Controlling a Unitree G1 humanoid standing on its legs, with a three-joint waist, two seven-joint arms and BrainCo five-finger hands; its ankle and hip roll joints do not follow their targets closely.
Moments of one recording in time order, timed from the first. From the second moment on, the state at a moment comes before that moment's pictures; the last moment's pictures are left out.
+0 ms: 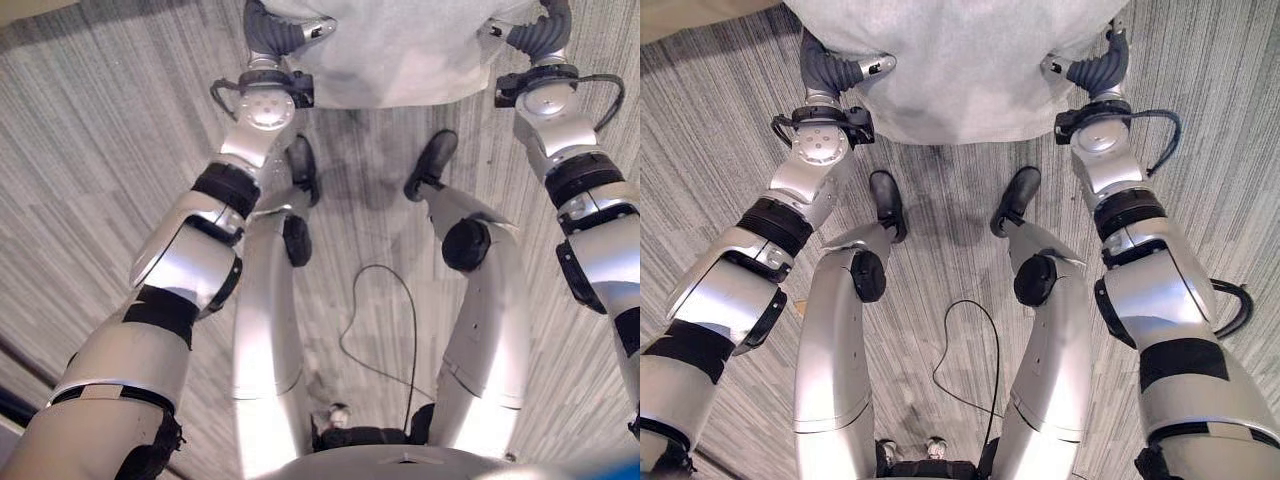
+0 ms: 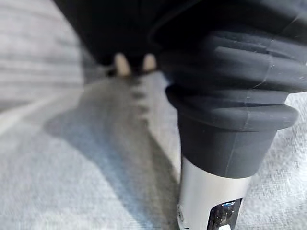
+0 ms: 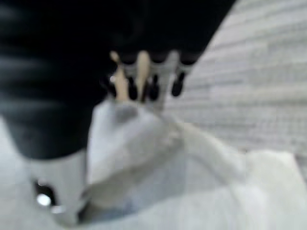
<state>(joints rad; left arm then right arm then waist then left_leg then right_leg) -1.30 0.40 -0.55 0.87 -0.60 -0.23 0.52 -1.35 -0.52 0.50 1.09 0.42 -0.15 -0.44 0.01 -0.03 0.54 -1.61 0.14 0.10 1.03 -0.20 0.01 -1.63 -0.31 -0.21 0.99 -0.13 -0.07</state>
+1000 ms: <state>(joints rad) -0.75 0.30 -0.34 0.43 -0.63 -0.27 0.54 -0.84 -0.40 0.31 0.51 0.35 -0.16 -0.46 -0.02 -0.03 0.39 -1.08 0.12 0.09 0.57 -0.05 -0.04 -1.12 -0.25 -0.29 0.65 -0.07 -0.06</state>
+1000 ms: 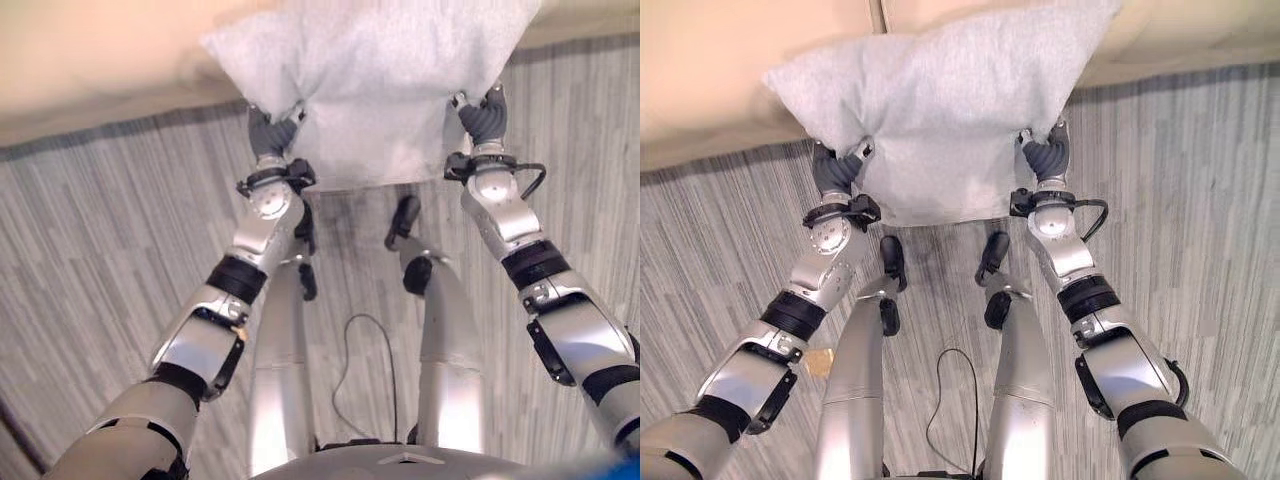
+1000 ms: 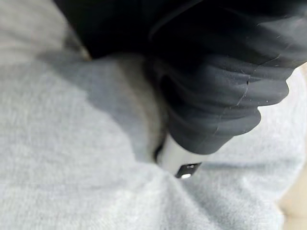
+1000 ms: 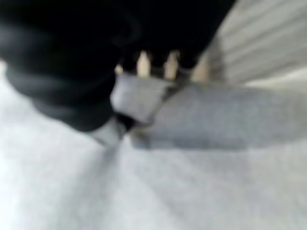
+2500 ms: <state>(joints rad) -0.12 0.25 -0.32 0.33 -0.56 -0.23 0.34 -0.16 -0.32 0.31 0.31 0.29 -0.16 -0.27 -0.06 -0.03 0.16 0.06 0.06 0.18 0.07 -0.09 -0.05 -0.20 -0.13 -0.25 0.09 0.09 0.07</state>
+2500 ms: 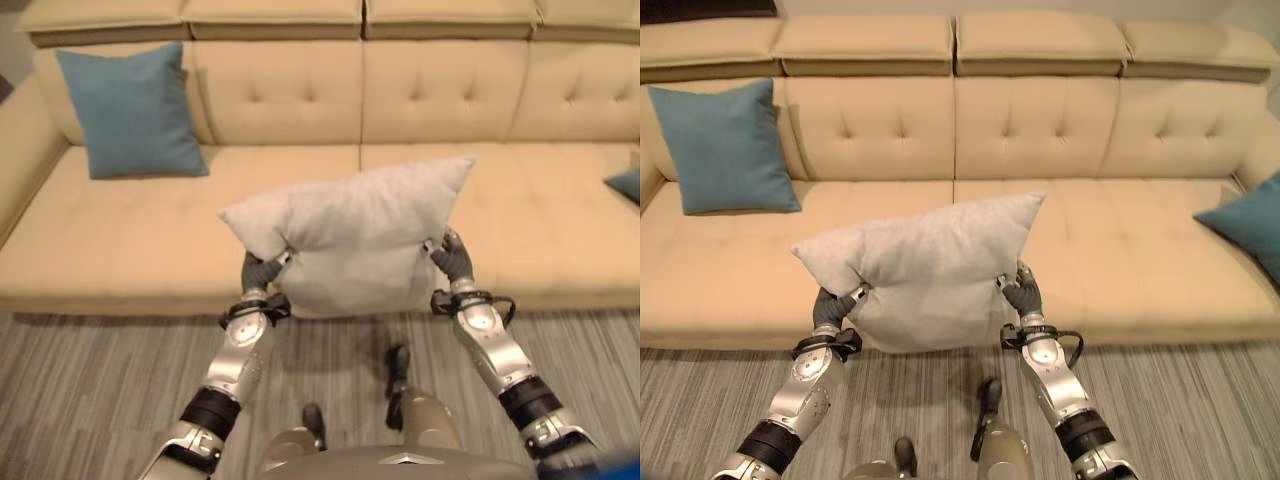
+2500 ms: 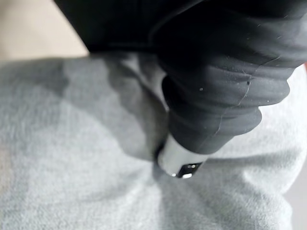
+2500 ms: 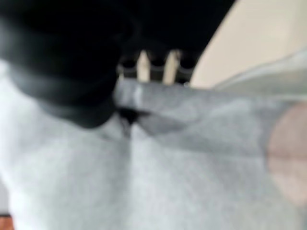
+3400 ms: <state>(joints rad) -0.10 0.32 -0.29 0.33 -0.56 -0.21 0.31 -0.17 -0.28 0.31 0.30 0.28 -0.15 -0.25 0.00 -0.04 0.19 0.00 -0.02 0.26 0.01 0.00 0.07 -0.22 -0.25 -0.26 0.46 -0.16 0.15</state>
